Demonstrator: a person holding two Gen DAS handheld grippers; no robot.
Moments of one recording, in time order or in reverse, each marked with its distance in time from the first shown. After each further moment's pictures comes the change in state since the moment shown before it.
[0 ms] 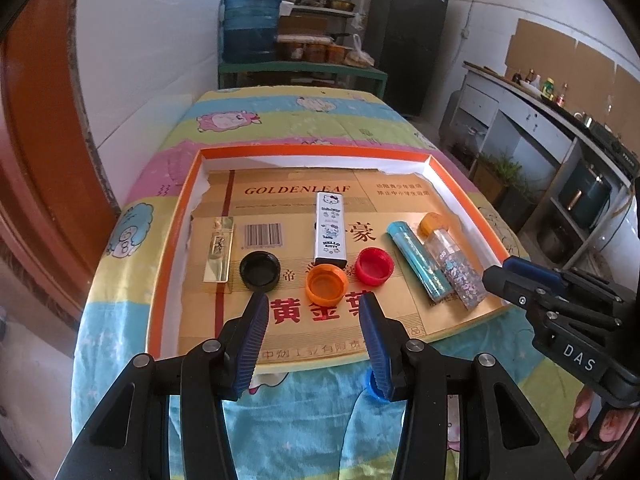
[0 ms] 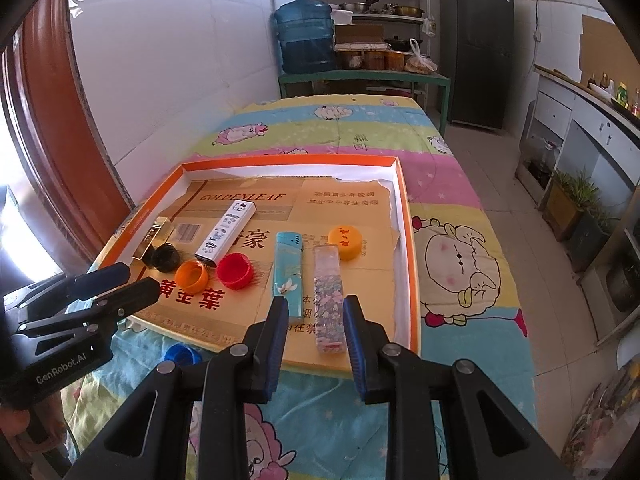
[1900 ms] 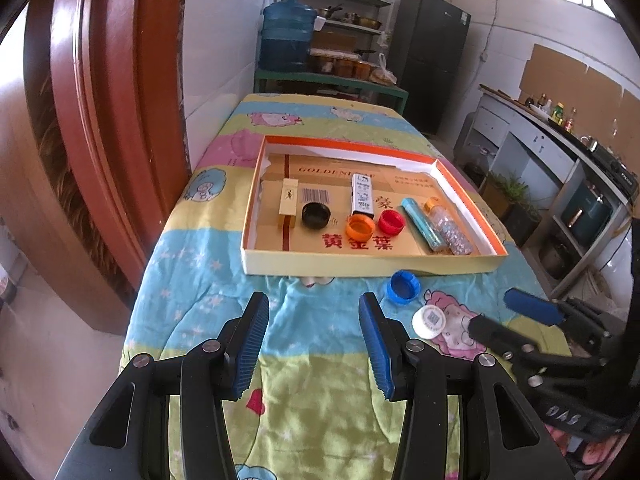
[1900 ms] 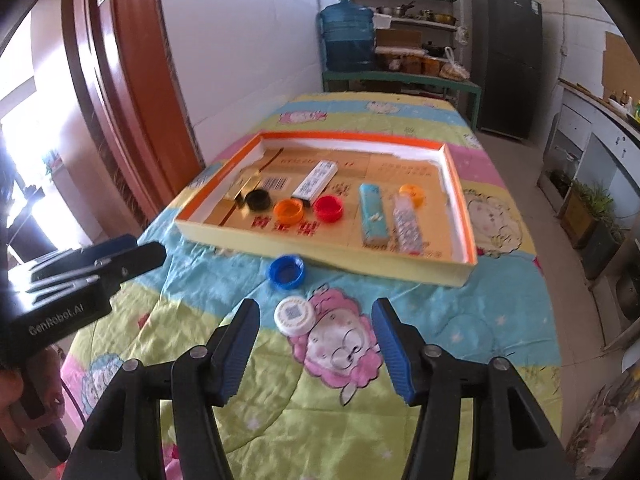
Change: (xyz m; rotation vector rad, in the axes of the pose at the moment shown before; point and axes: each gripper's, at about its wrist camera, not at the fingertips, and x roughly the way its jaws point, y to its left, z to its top) left arm -0.089 0.029 -0.063 -0.083 -0.045 0.037; right arm -0.053 0.063 -0.063 -0.098 0.022 0.081
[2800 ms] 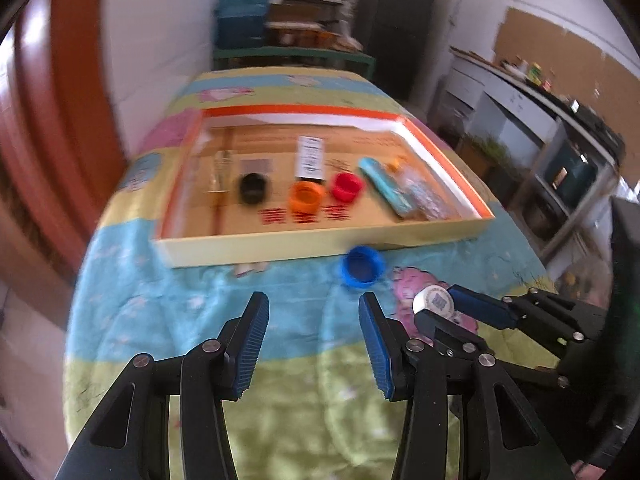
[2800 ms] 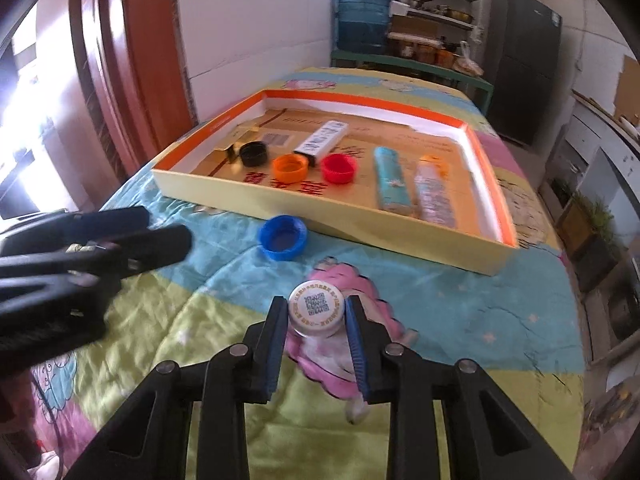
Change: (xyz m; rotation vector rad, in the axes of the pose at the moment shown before) left arm 0.052 -0.047 -0.003 0.121 0.108 -0.086; right arm 0.035 -0.003 -0.018 -0.040 0.041 -0.054
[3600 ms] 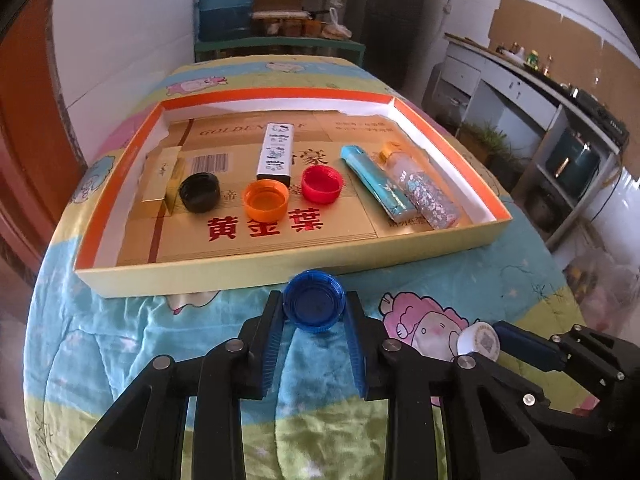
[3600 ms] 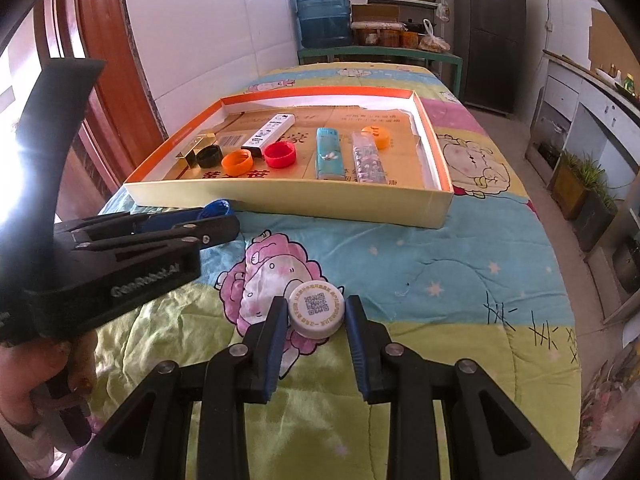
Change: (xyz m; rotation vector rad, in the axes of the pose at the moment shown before) left arm 0.051 -0.012 0.016 0.009 0.017 0.004; right arm -0.009 -0.036 -0.018 0.109 0.006 0.019
